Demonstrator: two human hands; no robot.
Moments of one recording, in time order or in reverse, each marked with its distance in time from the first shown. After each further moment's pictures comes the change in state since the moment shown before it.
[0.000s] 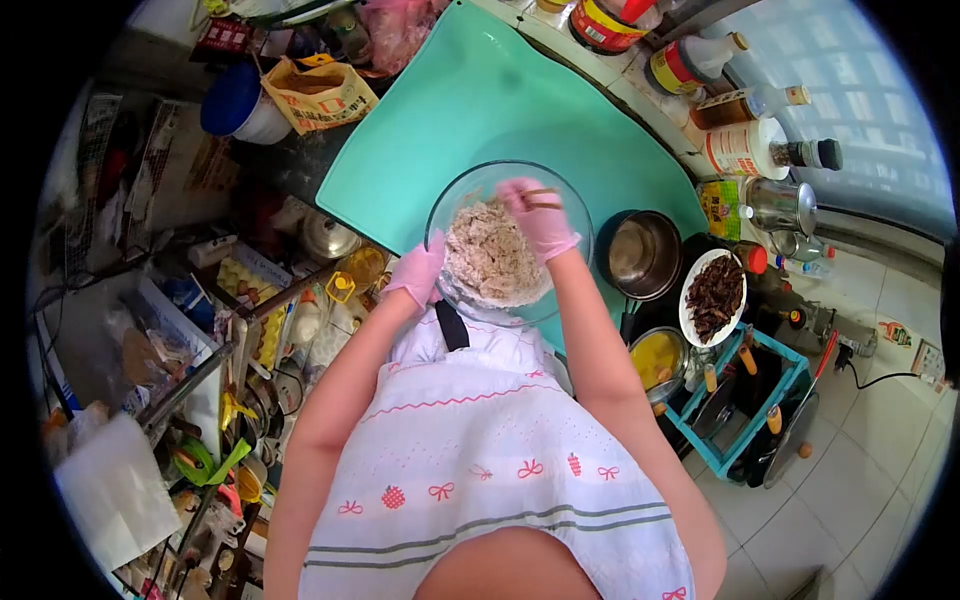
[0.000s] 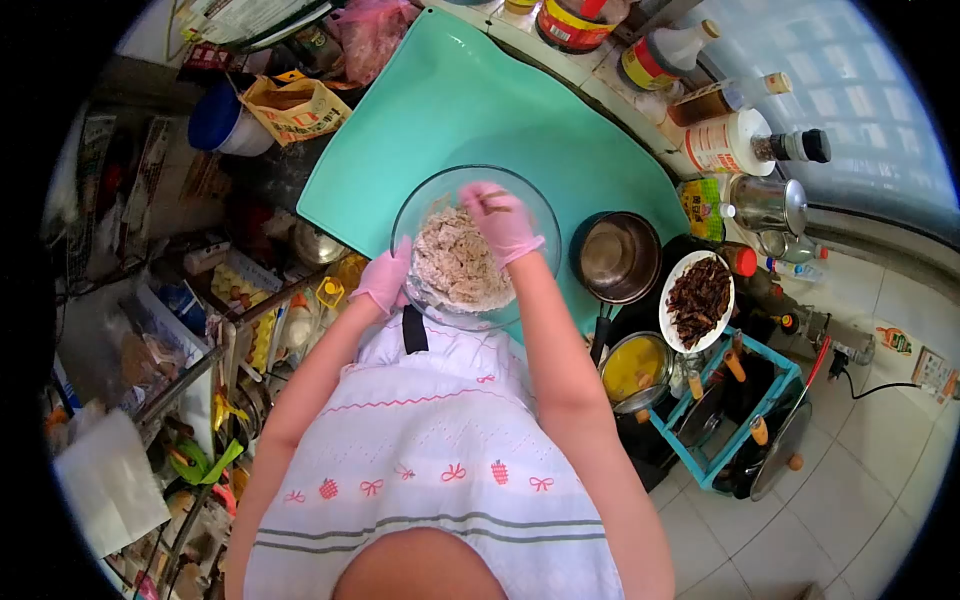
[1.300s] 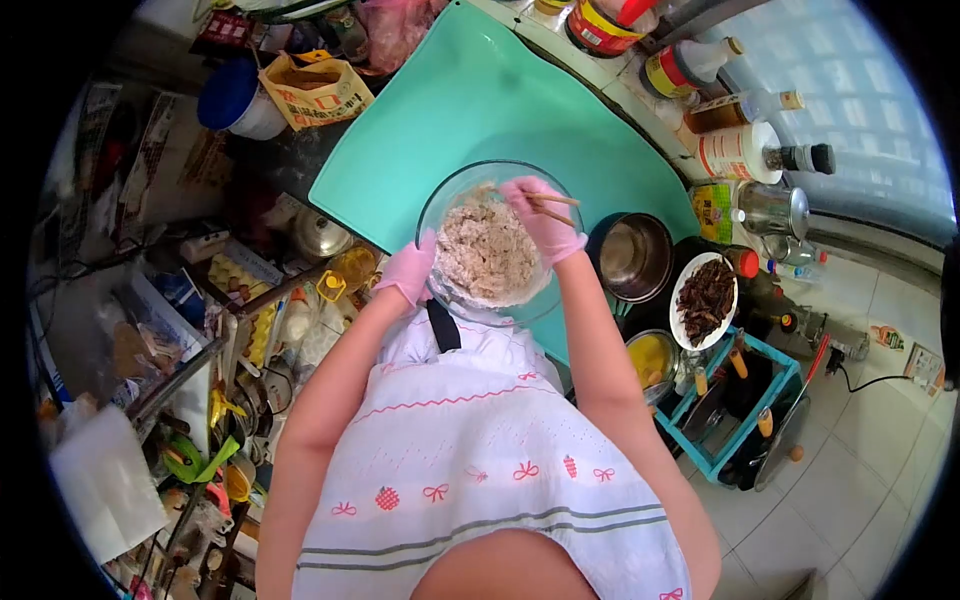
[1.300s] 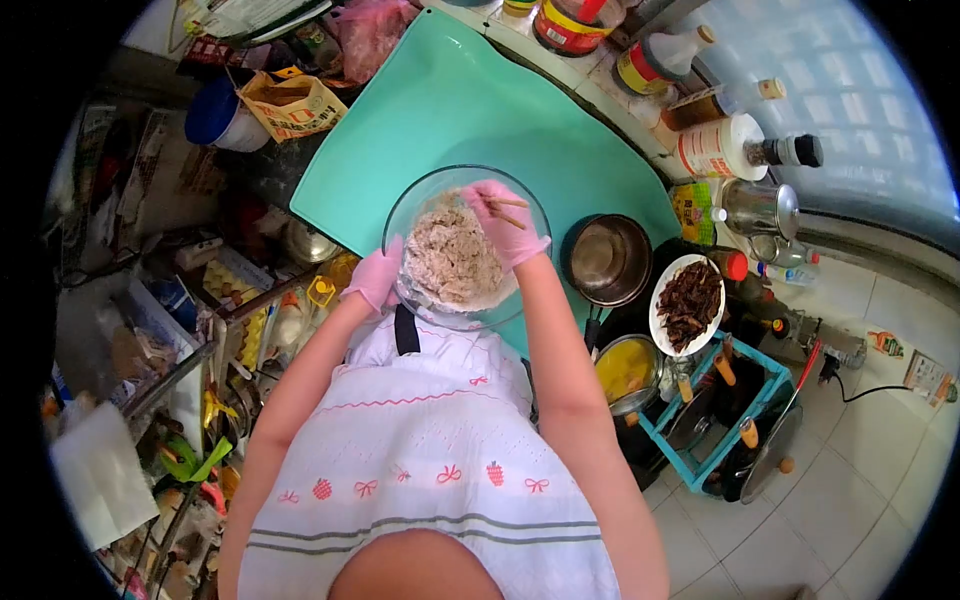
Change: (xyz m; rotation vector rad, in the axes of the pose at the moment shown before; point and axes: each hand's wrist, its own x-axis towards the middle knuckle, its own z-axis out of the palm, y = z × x) left_hand -0.002 0.000 -0.001 0.043 -0.018 -0.011; right_hand -0.002 0.007 -0.018 0.055 -0.101 -0.006
